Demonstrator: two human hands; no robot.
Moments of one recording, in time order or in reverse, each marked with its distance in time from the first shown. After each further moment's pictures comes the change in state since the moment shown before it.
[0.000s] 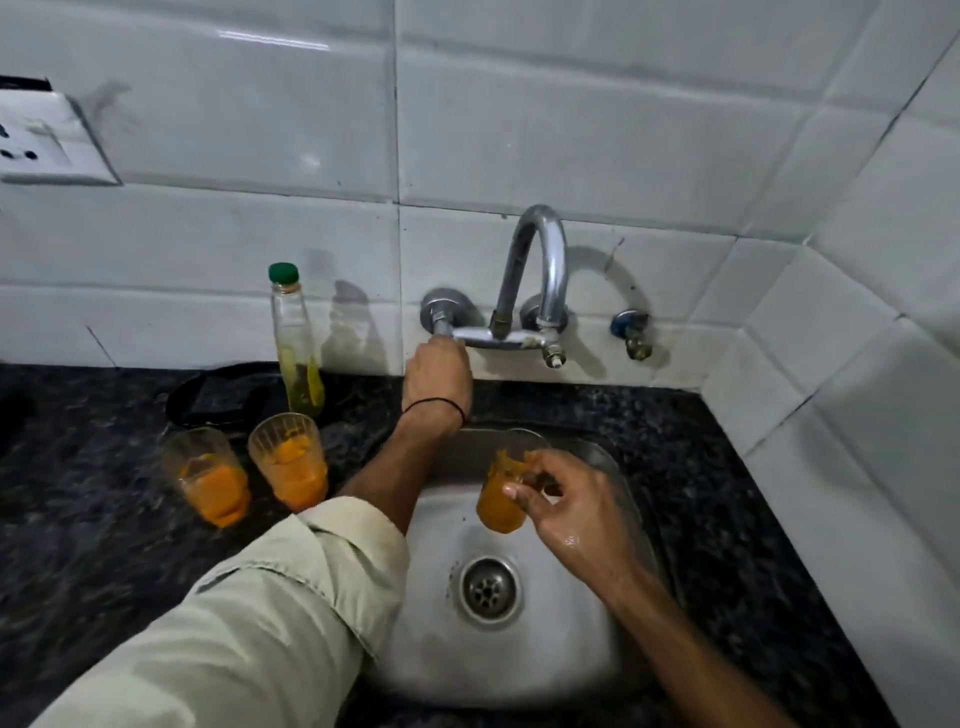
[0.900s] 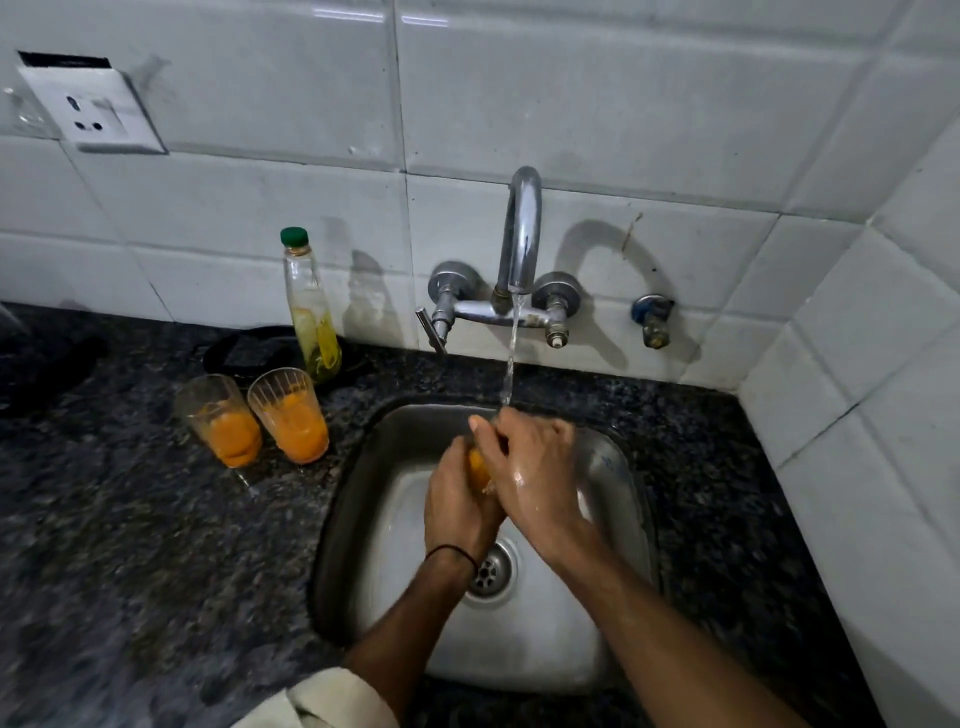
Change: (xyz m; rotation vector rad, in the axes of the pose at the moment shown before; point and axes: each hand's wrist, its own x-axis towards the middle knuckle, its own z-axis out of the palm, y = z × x) left_hand -0.157 -0.009 0.082 -0.624 -0.008 -0.159; right_hand 0.025 0.009 0.012 -0.037 -0.037 -0.170
